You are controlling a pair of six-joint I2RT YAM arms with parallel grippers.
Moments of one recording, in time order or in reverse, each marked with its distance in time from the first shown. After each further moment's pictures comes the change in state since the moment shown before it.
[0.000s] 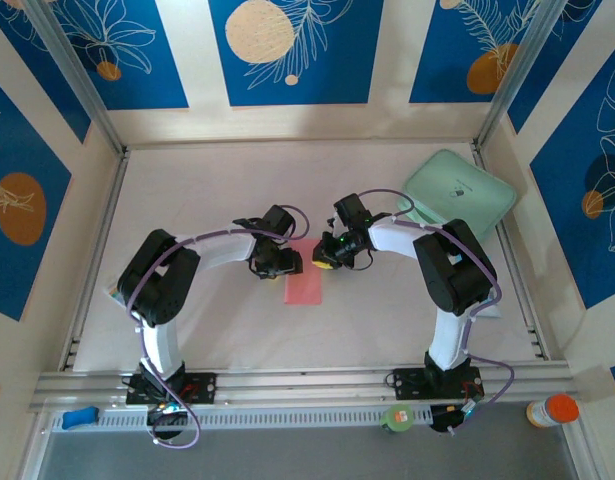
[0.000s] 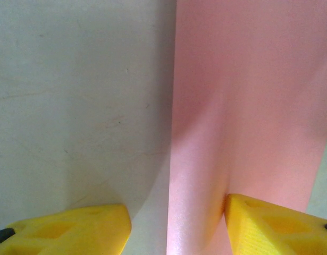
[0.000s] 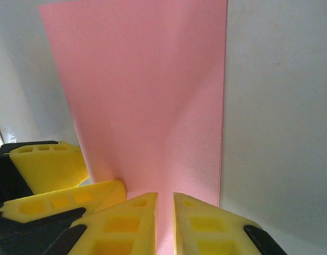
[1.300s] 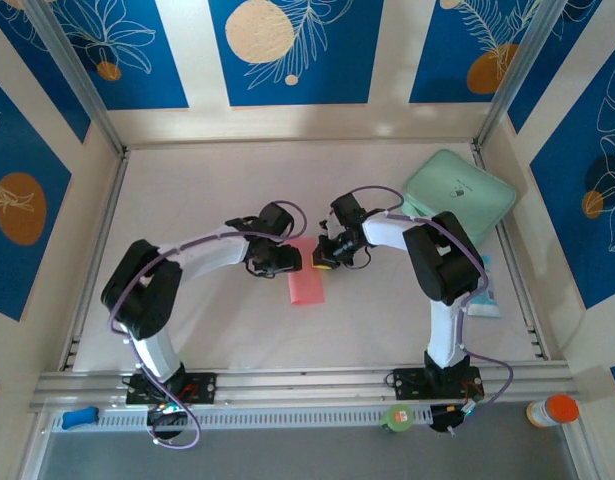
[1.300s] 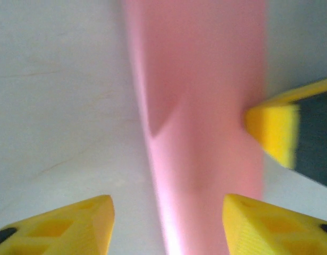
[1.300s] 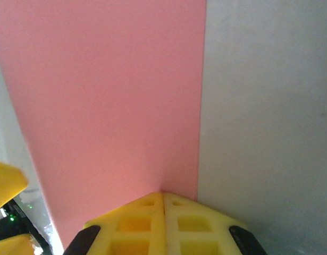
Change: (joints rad) left arm -0.010 -0.158 -0.007 -0.020 -0.019 -0.048; right arm -0.010 0.109 0.080 -0.076 -0.032 -0.248
